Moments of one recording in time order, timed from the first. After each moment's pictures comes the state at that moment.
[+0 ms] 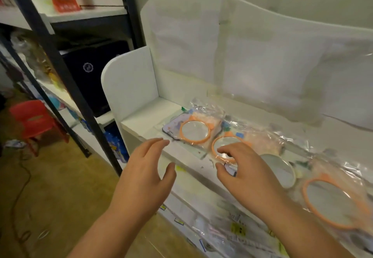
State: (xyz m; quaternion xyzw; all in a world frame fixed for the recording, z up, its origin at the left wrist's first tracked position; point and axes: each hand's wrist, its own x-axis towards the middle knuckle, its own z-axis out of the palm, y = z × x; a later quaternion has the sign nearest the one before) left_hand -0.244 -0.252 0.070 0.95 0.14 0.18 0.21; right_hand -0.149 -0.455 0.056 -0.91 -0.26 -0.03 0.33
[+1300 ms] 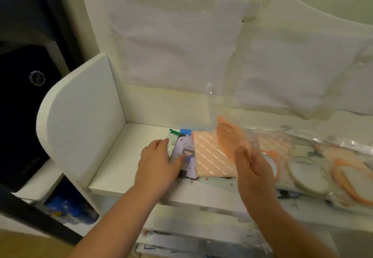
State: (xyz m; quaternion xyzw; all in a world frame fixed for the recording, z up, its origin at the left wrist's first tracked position) left_hand -0.010 -0.083 -0.013 0.96 -0.02 0.02 0.30; right_hand -0.087 -0.275 0.027 -0.80 0.14 -0.19 0.55
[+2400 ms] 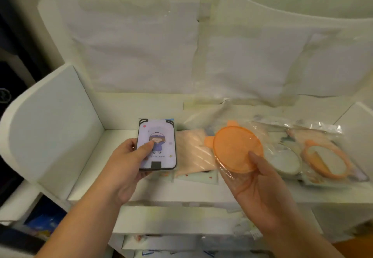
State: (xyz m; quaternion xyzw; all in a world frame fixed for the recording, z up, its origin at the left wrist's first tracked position) left_hand -0.031 -0.086 0.045 0.65 0.09 -0.12 0.75; right_hand -0.130 -0.317 0.045 -0.23 0.19 -0.04 0.95
